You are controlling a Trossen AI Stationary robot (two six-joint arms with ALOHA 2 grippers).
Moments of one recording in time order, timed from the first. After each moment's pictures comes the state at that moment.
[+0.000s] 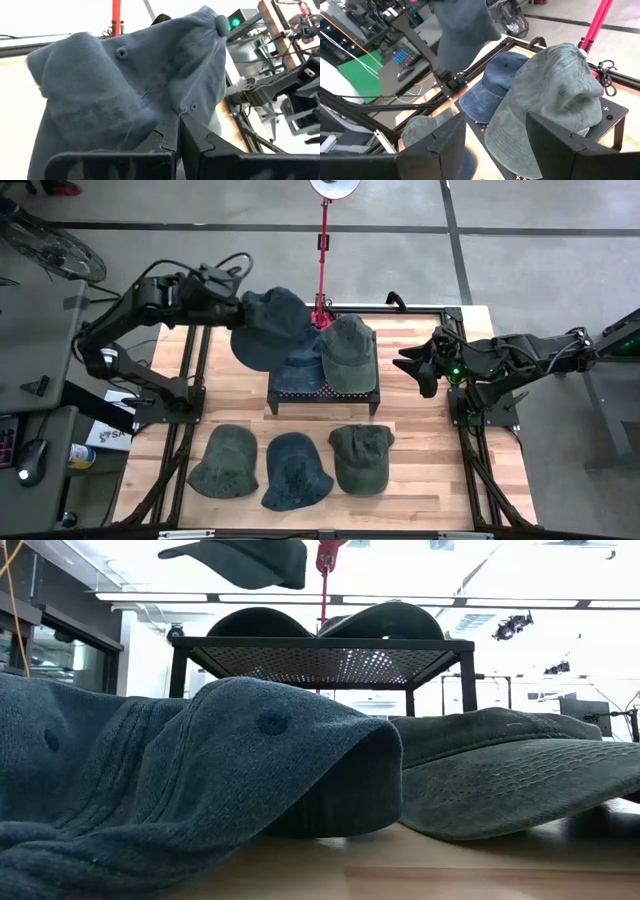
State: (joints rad) left arm 0.18 1.32 1.90 -1.26 -0.27 -1.00; right arm 0.27 0.92 1.18 -0.67 0.54 0.77
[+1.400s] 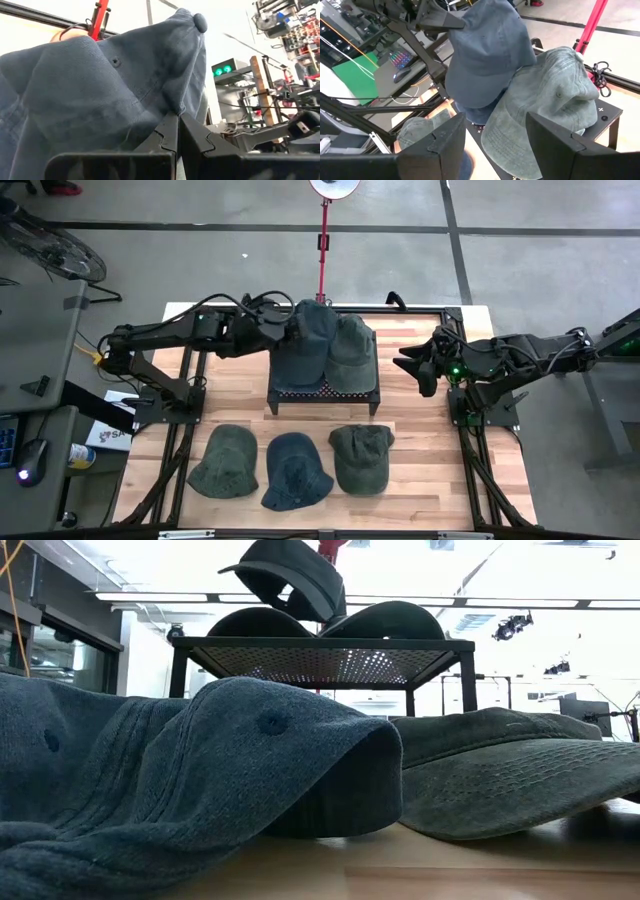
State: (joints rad) left arm 0.01 1.45 1.73 -0.94 -0.56 -1.40; right arm 0.27 0.92 1.18 -0.68 0.56 0.77
